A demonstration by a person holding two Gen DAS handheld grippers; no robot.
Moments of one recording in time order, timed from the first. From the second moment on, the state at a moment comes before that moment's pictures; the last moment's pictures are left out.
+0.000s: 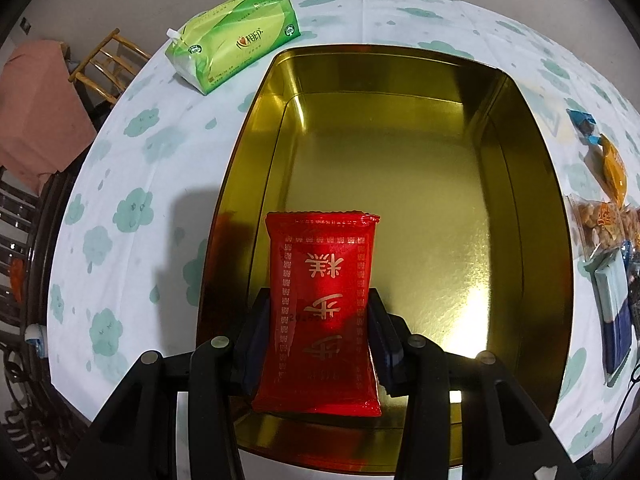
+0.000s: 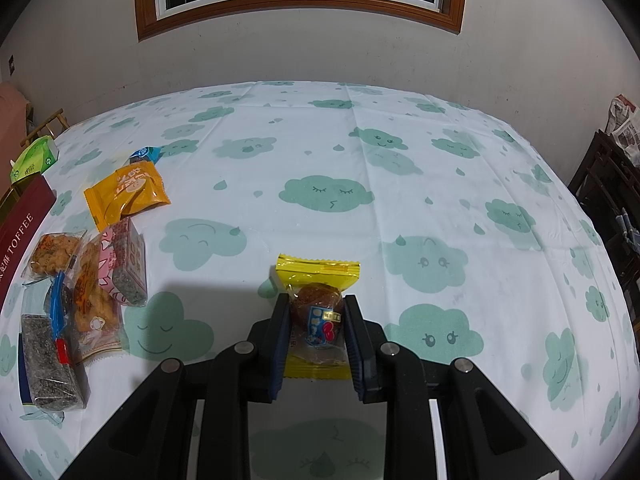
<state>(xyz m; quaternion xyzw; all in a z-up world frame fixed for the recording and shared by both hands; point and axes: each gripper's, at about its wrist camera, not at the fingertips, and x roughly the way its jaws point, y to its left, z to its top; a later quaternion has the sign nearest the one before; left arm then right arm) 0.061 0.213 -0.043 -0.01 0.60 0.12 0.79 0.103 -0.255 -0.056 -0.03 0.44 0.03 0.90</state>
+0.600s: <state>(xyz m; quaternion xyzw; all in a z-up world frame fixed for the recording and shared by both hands) 0.057 0.208 -0.035 0.01 0.57 0.11 0.81 0.103 -0.255 -0.055 -0.03 0.44 0.03 0.90</state>
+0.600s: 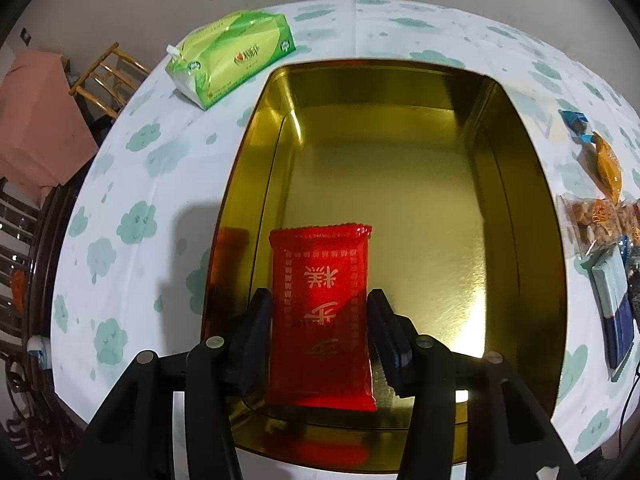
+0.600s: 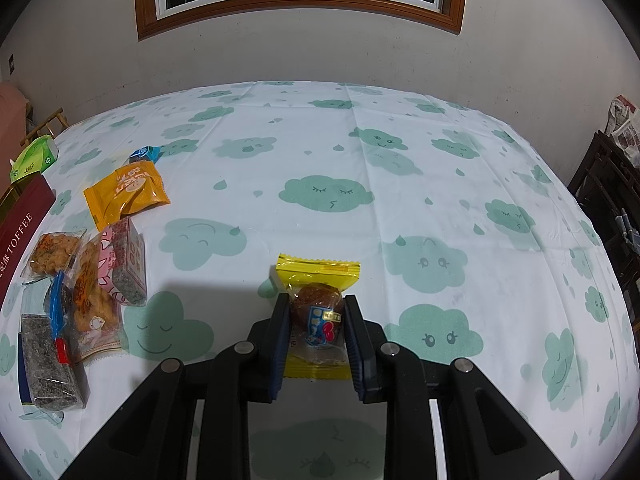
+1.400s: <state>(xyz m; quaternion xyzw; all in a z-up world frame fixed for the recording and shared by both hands) 0.039 0.175 0.002 0.06 0.50 0.11 0.86 0.117 -0.254 -0.051 -0.03 0.49 0.03 0.87</state>
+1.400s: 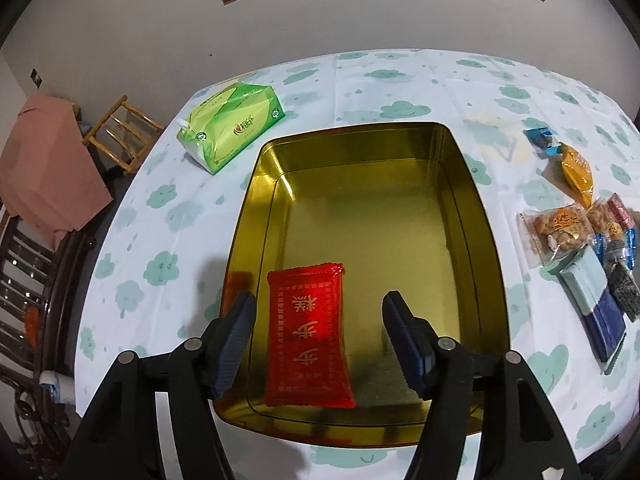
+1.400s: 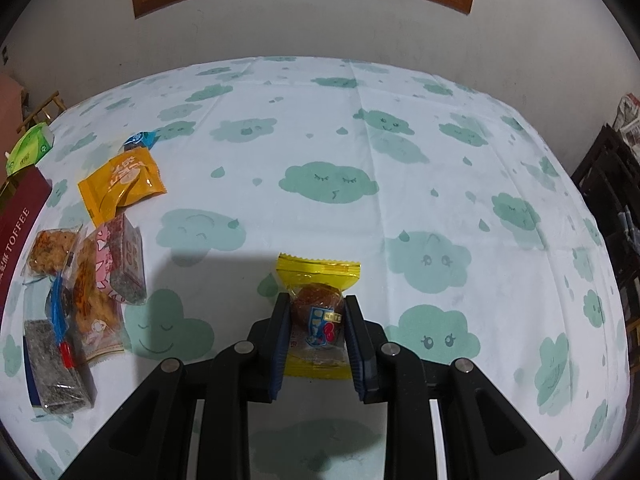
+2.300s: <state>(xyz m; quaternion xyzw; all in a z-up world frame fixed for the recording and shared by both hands) 0.009 0.208 0.016 -0.07 0.46 0.11 0.88 0.102 -0.185 0.023 0.03 0.45 0.05 0.89</state>
